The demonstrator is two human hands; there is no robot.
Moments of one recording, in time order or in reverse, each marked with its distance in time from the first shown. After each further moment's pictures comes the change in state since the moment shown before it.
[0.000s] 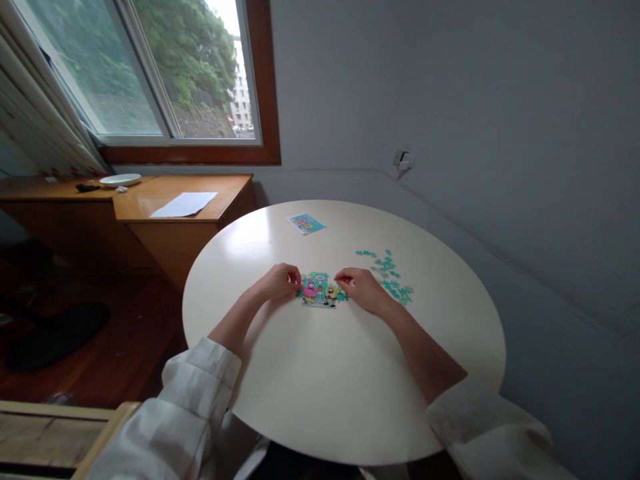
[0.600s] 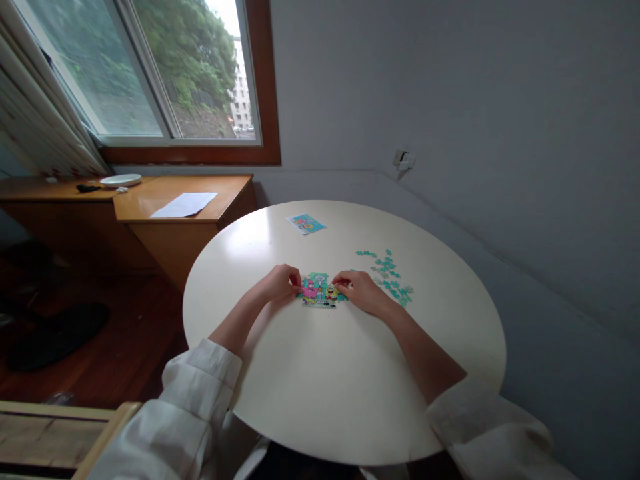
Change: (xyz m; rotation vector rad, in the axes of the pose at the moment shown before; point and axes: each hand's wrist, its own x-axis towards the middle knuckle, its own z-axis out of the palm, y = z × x) left_hand -0.003 0.010 -0.002 0.020 -0.029 -0.042; right_hand 0.000 -0.001 0.003 0.008 -0.094 -0.015
